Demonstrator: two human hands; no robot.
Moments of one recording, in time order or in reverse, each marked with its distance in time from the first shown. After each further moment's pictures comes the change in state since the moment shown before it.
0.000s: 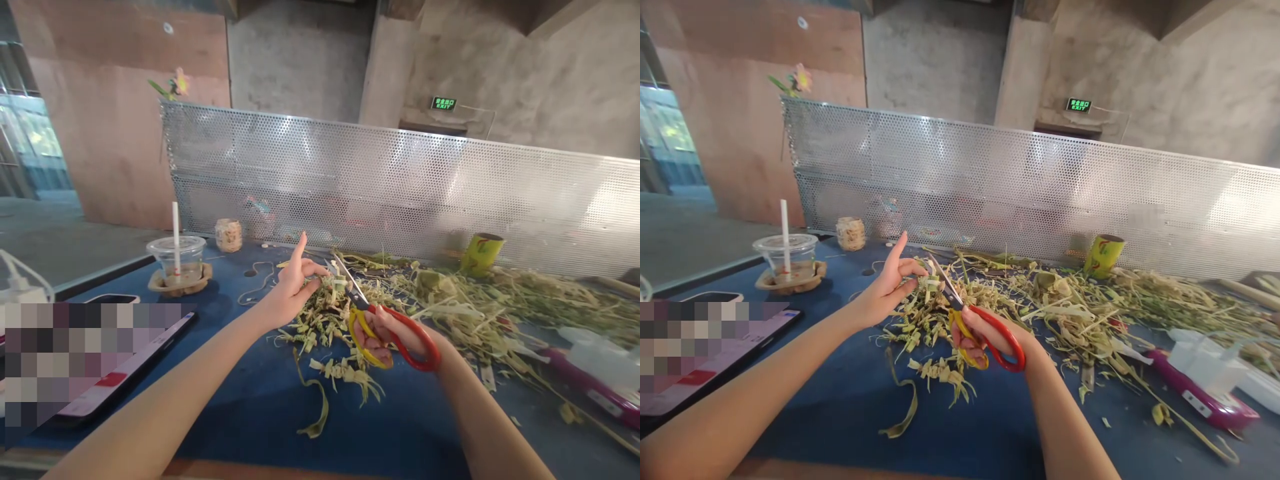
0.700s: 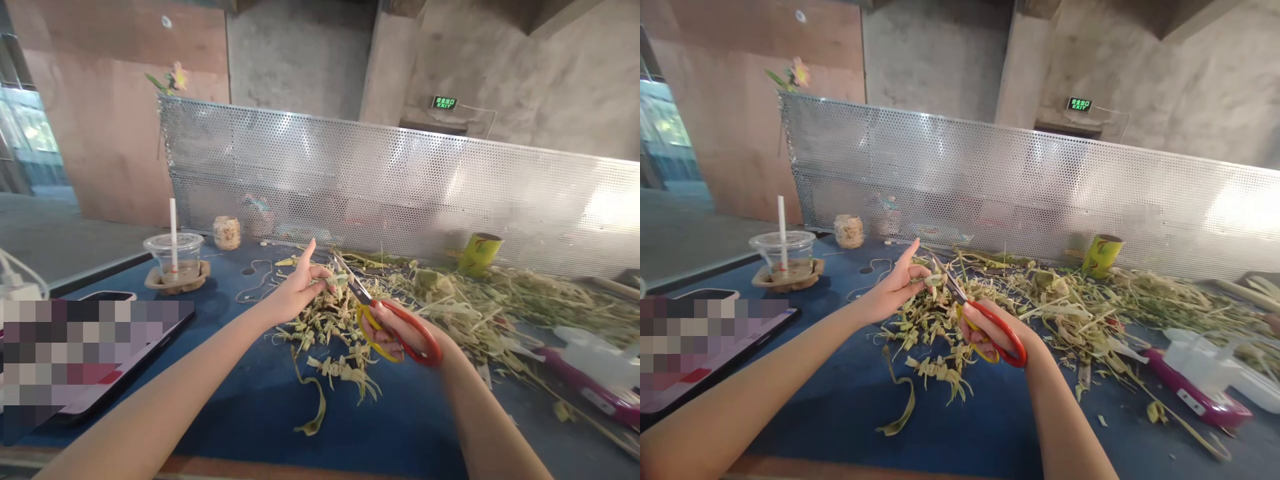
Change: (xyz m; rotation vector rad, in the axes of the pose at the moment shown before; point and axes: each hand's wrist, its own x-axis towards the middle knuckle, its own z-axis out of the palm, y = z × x) left_hand 0.005 -0.001 0.009 -0.342 -0.138 -0.154; right_hand -0.009 -0.007 -0.001 -0.077 0.191 0.093
